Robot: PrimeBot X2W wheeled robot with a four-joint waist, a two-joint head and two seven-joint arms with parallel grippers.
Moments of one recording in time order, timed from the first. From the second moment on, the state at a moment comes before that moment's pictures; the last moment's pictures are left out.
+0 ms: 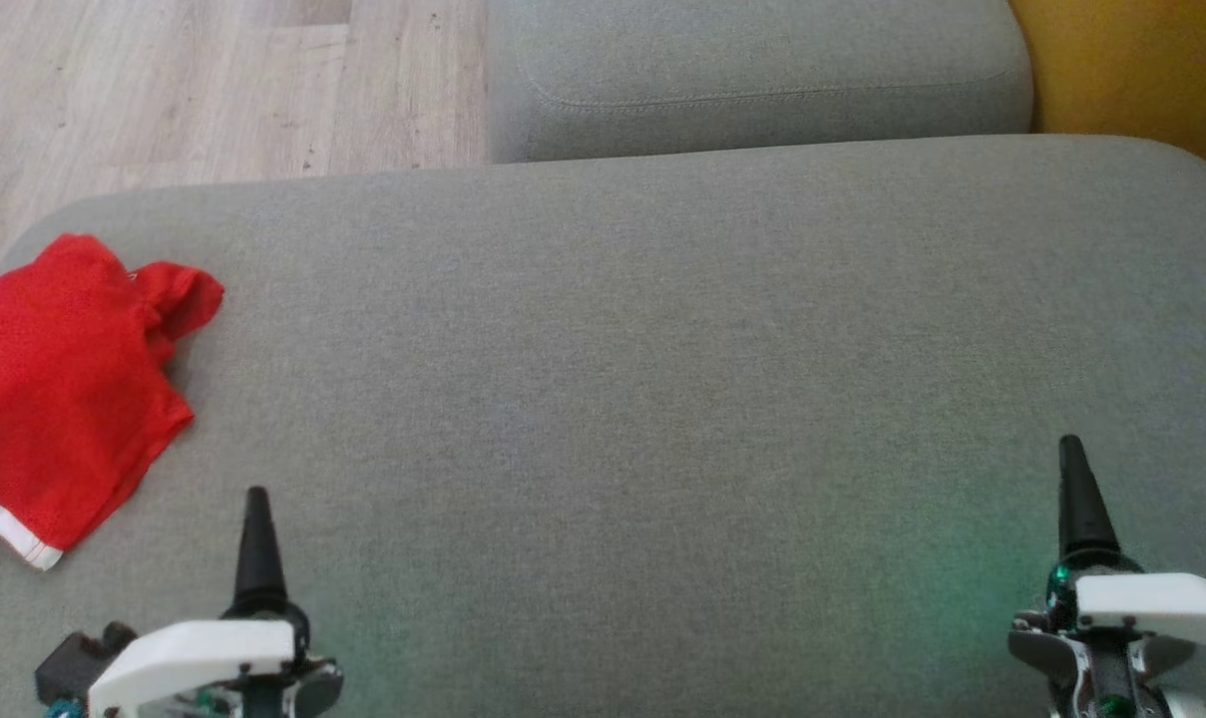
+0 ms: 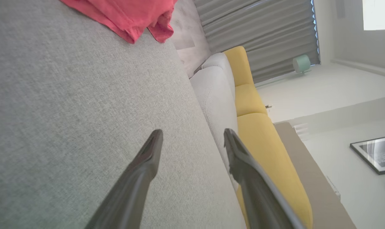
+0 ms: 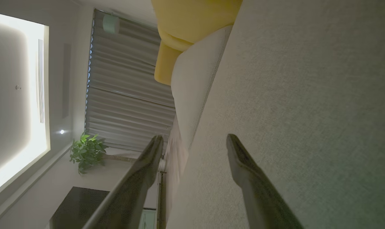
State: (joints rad) left arm 0.01 0.04 -0.03 0.22 -1.29 -0.08 0.02; right arm 0.01 -0.04 -0.09 0.25 1.30 0.12 0.02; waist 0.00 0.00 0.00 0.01
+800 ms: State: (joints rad) left arm 0.04 0.04 -0.10 0.19 -0.93 -0.04 -0.05; right arm 0.04 -0.04 0.00 0.23 0.93 0.12 -0.05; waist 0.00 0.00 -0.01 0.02
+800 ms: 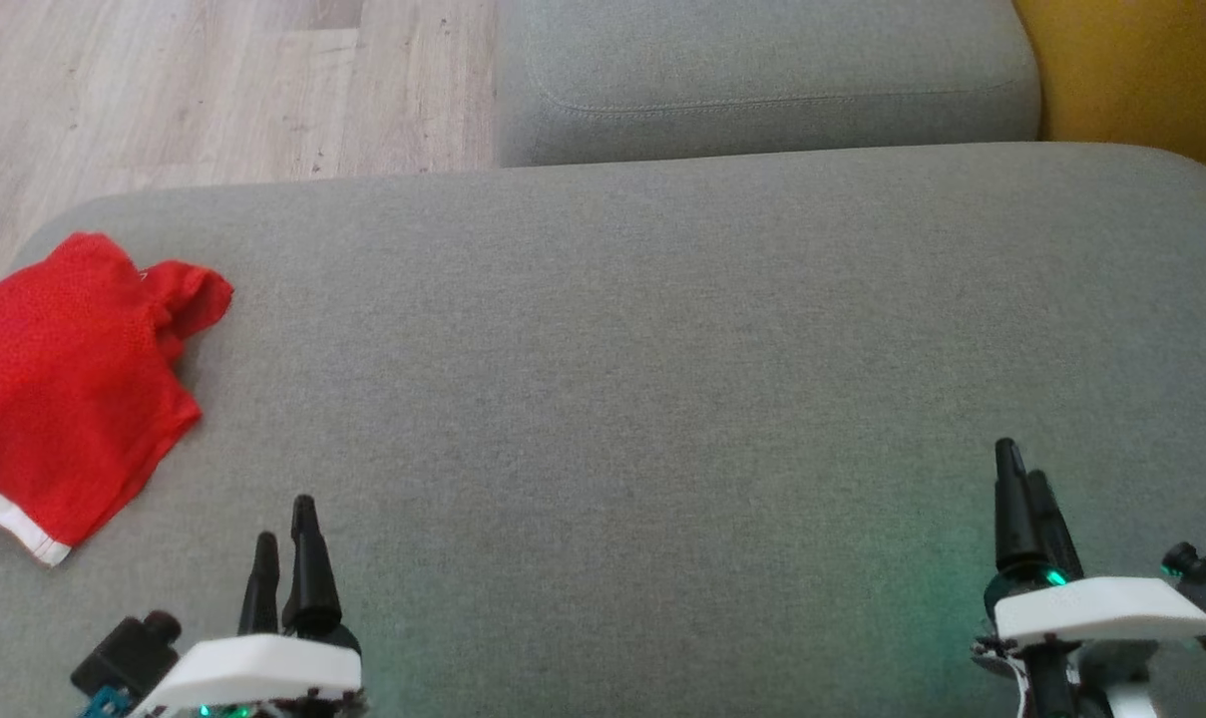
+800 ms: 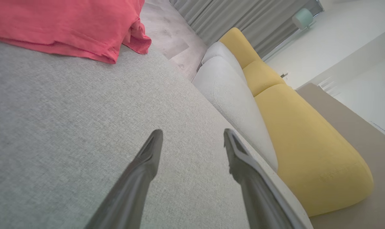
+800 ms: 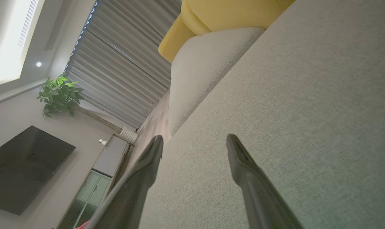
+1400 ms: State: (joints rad) left arm 0.07 0.04 -0.13 0.22 -0.71 -0.02 -0.11; right arm 0.04 -0.04 0.04 0.24 0.68 0.12 -0.11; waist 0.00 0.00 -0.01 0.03
